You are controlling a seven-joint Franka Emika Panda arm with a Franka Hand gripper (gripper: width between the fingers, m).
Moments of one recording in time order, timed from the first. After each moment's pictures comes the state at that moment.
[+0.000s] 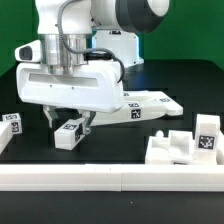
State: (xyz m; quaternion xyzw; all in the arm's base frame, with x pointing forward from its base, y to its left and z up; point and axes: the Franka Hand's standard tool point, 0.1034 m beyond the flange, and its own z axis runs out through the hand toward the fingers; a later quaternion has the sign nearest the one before) arm 0.526 -0.104 0.016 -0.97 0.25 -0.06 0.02
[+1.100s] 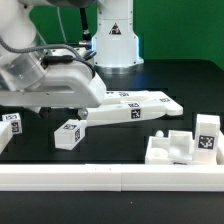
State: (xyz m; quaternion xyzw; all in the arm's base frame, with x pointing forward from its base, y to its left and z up) arm 0.545 -0.114 0.048 -0.93 0.16 0.30 0.14
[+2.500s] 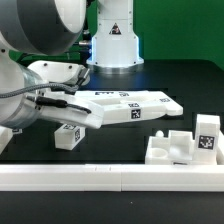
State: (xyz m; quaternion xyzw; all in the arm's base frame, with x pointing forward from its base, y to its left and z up) arm 0.529 -0.115 0.034 -0.85 0.21 0.46 0.13
